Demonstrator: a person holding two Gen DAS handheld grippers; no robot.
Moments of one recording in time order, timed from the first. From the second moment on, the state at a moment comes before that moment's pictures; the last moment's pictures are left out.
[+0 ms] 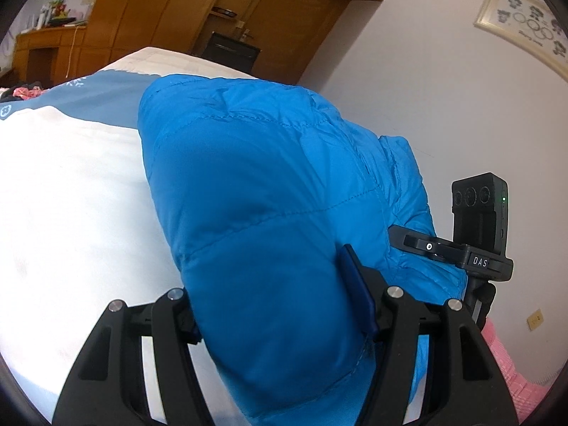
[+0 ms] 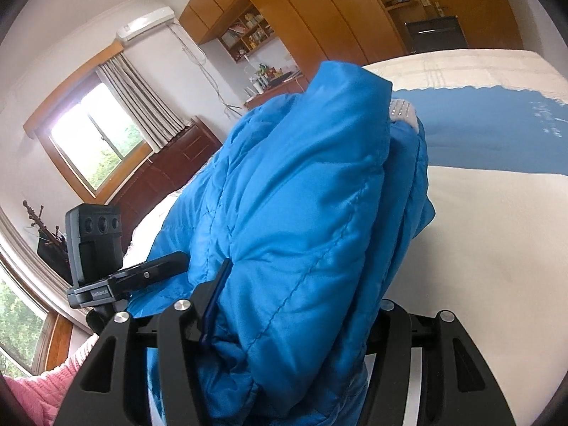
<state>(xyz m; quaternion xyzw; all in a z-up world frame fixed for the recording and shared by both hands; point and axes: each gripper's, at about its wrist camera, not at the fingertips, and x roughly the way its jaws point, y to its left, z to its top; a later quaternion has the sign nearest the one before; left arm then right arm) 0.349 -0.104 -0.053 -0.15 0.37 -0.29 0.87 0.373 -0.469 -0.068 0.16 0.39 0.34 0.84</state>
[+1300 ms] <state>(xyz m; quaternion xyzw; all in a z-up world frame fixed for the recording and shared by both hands) 0.301 -0.088 -0.076 -0.05 0.40 -0.20 0.89 0.303 -0.468 -0.087 0.08 0.48 0.19 0.85</state>
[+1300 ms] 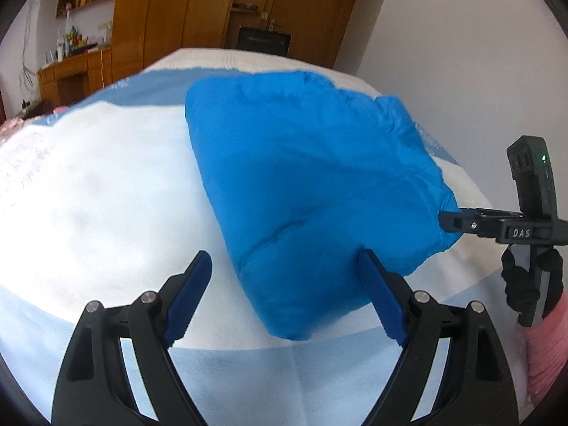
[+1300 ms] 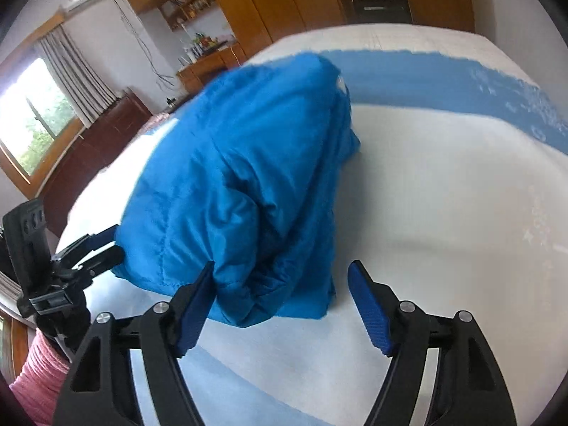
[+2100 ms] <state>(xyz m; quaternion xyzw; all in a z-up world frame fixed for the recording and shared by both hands) 0.295 -0.079 -0.054 -0.06 0.40 -0.14 0.90 0.267 -0.458 -0.069 0.06 0.45 0.17 0.87</state>
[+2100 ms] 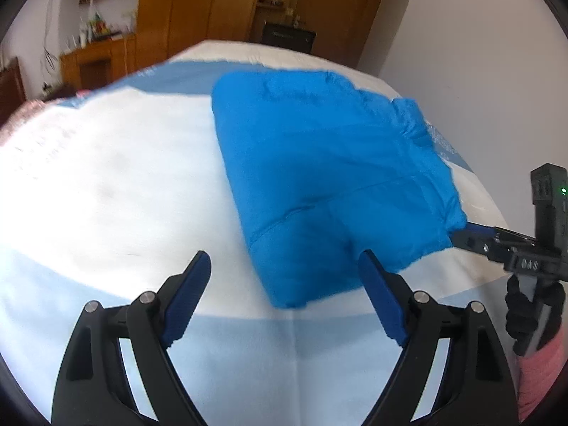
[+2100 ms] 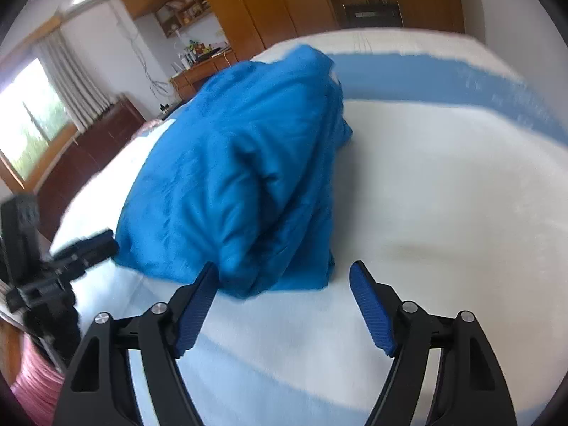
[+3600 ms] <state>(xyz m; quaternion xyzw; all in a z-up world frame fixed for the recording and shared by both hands) 0.171 -0.086 -0.007 0.01 0.37 -0.07 0.93 0.148 -0.421 -0.019 0.02 0.43 0.12 0.90</state>
